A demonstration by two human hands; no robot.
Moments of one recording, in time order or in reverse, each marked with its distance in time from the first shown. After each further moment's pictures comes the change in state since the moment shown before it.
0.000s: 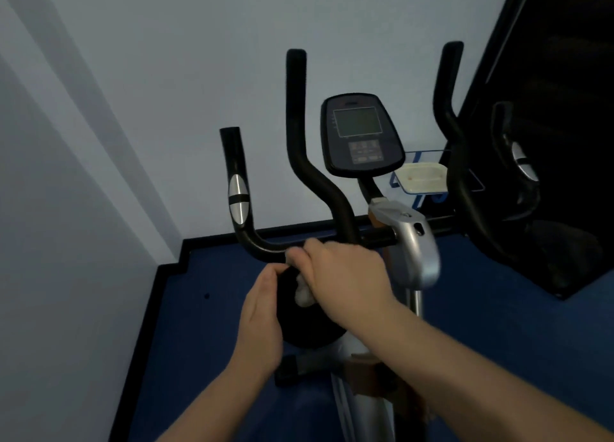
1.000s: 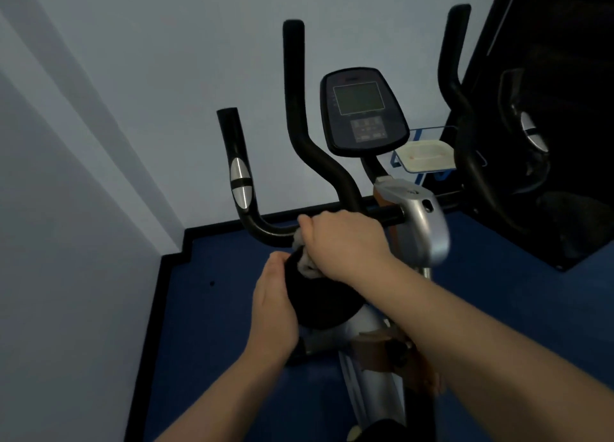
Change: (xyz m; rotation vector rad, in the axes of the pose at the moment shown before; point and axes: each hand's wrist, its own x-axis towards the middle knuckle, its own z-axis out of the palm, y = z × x) left_hand -0.002 0.007 0.003 -0.033 0.071 -0.123; right_hand 0.023 -0.005 0.005 -0.038 -0.049 0.079
